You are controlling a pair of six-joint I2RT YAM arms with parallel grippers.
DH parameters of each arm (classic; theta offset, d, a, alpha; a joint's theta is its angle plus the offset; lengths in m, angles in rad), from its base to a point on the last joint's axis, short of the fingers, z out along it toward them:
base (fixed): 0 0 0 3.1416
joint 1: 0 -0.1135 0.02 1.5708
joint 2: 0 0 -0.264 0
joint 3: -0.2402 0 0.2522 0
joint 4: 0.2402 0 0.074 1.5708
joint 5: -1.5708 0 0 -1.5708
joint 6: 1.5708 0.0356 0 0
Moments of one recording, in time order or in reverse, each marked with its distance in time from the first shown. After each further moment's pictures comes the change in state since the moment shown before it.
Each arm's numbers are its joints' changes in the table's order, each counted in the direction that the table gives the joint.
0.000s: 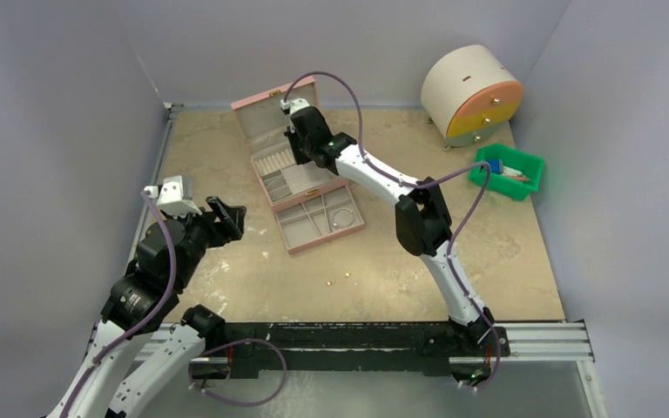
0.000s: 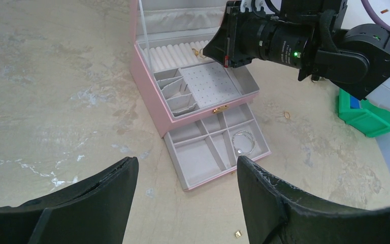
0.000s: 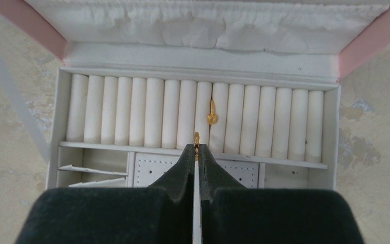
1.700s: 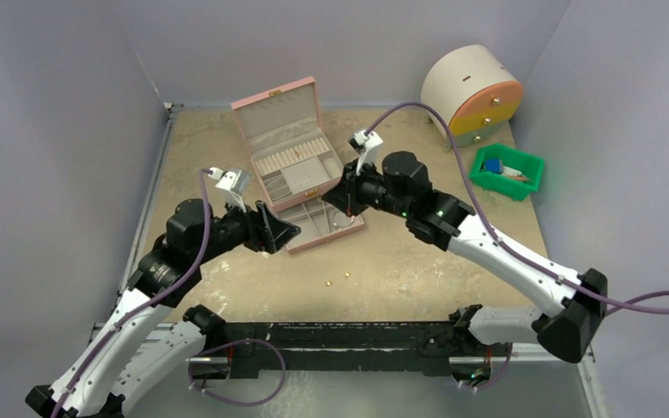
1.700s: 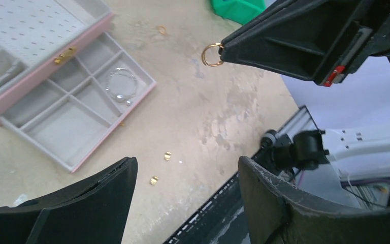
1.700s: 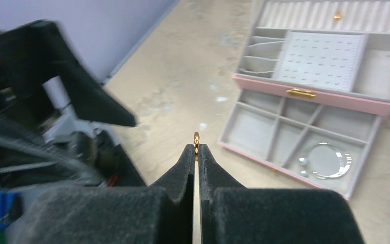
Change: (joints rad) left arm 0.031 0.180 0.043 -0.209 -0.664 -0.040; right arm -0.094 -1.159 1.045 -0.241 0.348 0.253
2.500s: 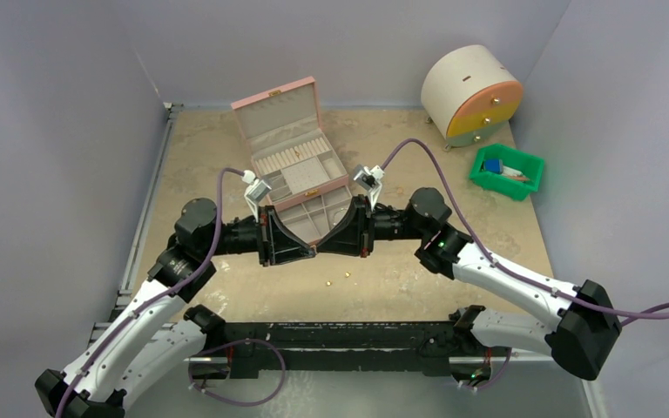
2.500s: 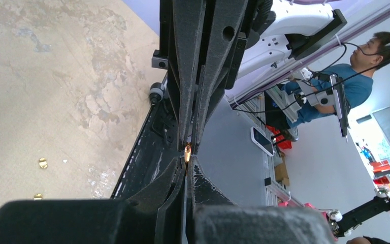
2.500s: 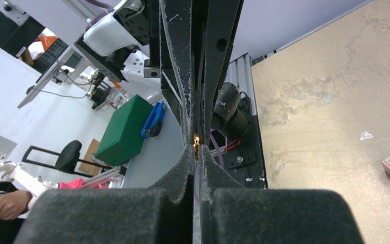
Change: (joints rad) left arm 0.000 0.037 0.126 -0.381 -0.542 -0.192; right arm 0.008 -0.093 0.380 -0.675 0.608 0.324
